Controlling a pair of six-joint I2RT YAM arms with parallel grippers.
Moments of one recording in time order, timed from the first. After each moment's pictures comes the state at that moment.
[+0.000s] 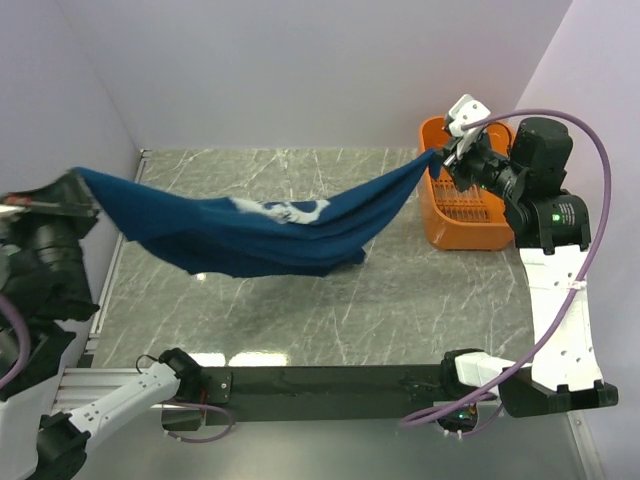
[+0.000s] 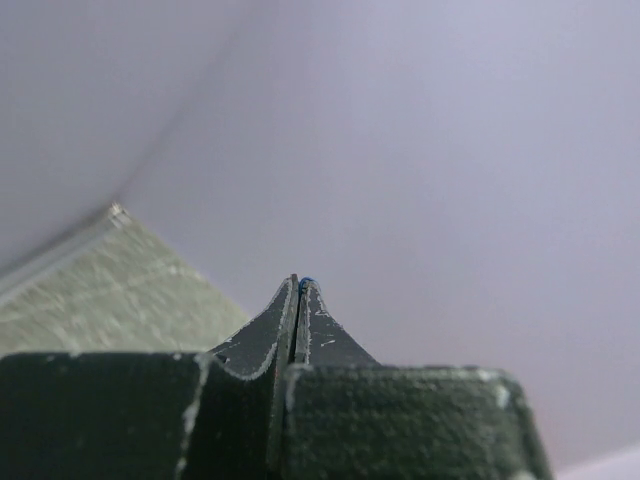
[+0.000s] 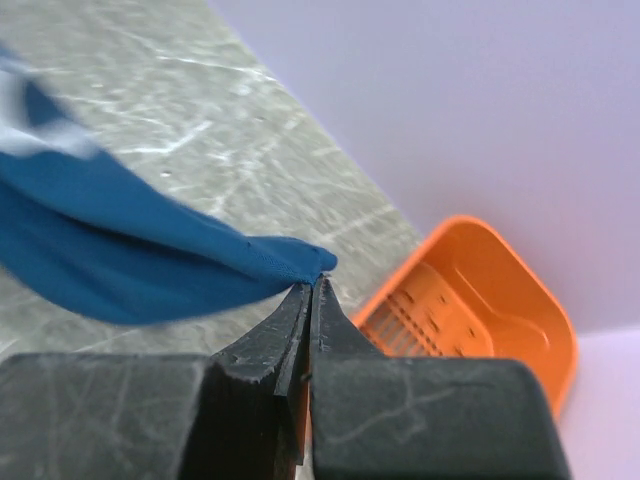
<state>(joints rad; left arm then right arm) -0.62 0.74 1.59 -0.57 -0.99 -0.53 0.10 1.19 1.73 -0.83 -0.51 -0.57</state>
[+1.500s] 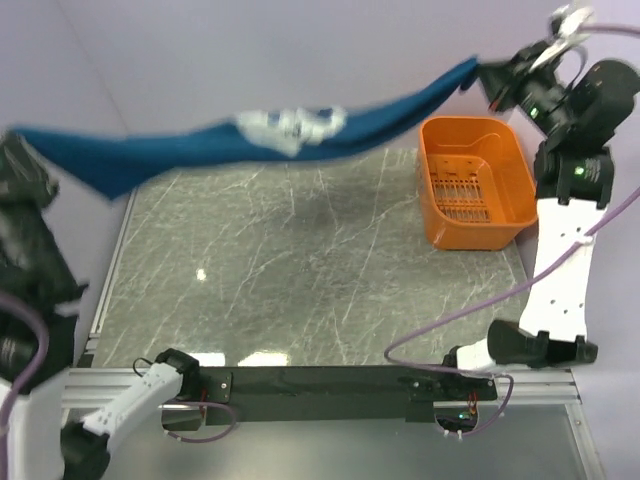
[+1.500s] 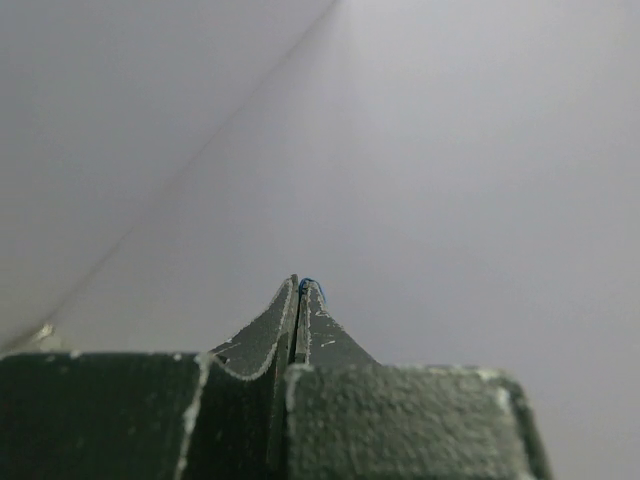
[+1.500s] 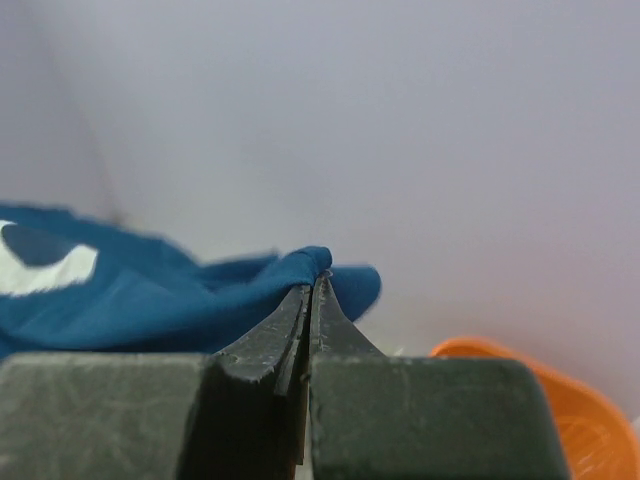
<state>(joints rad) -0.39 0.82 1.67 -0.17 -0.83 -0.35 -0.15 1.46 2.09 -0.42 -0.62 0.09</state>
